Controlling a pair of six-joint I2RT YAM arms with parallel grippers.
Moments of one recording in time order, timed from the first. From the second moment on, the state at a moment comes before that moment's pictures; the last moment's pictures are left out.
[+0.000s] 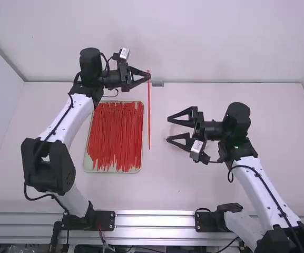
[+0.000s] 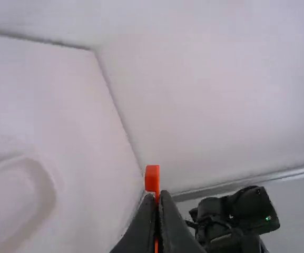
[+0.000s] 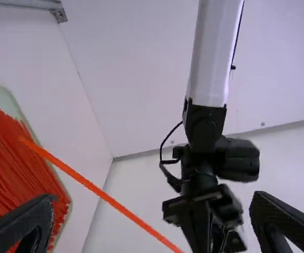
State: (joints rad) left arm -0.10 1.75 1.48 0.03 1.21 -0.98; right arm 0.18 1.14 0.75 0.27 -1.40 -1.48
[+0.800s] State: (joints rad) left arm -0.18 1.75 1.48 -0.01 1.20 -1.18; right arm 0.29 1.14 0.75 0.10 -1.34 -1.93
